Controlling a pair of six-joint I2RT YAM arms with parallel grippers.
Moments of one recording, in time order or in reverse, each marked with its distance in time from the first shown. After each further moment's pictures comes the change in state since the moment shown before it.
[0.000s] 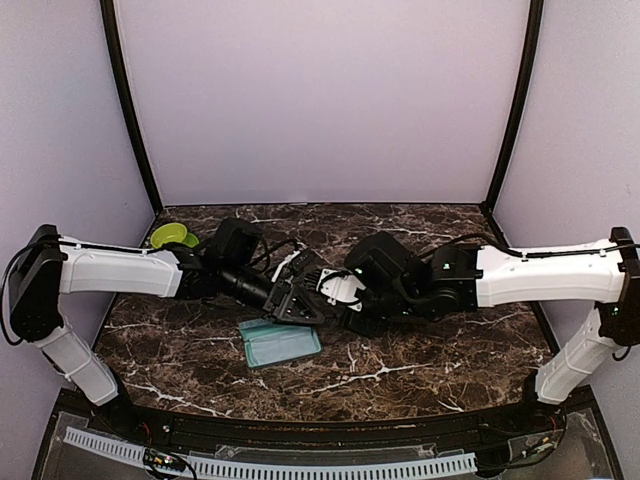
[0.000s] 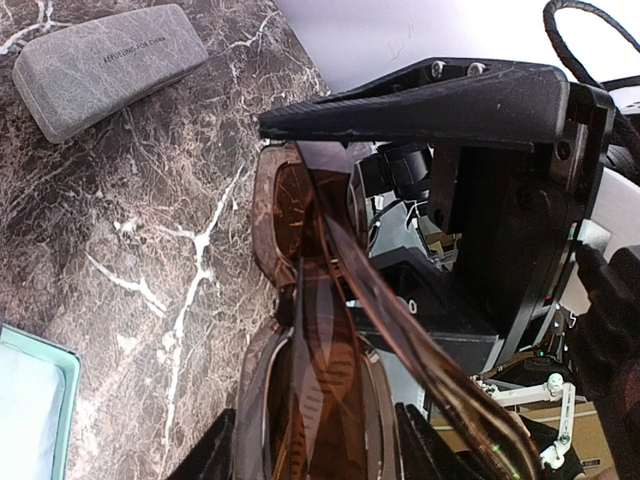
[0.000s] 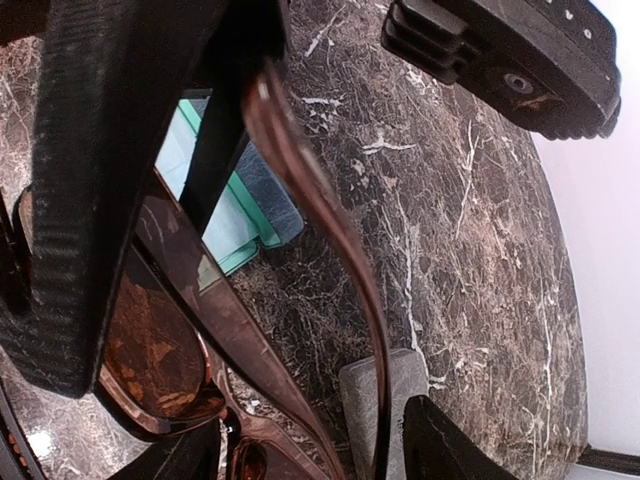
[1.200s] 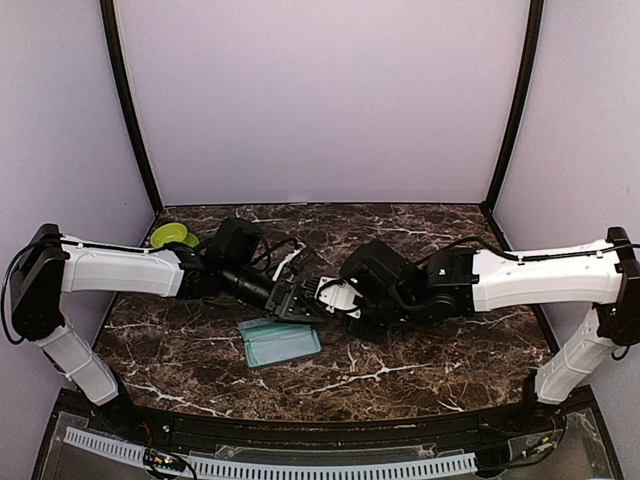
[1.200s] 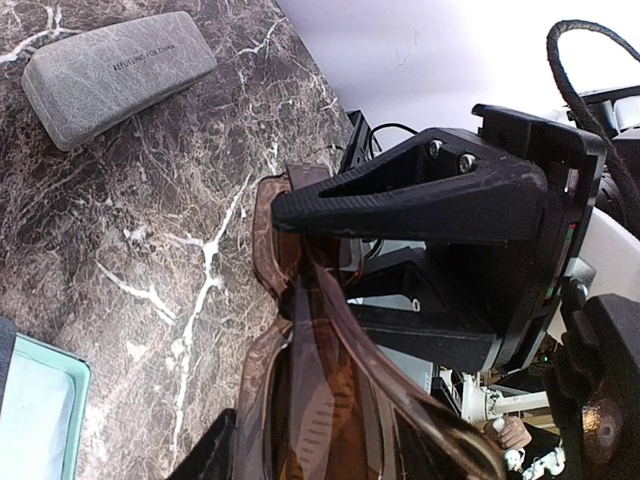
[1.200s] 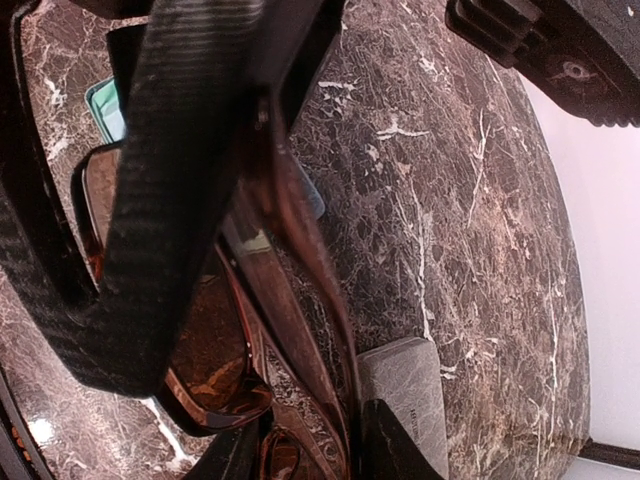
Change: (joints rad) left arm 0.002 0.011 0.005 0.009 -0.016 -0.012; right arm 0.020 0.014 0.000 -0.029 0.023 0.024
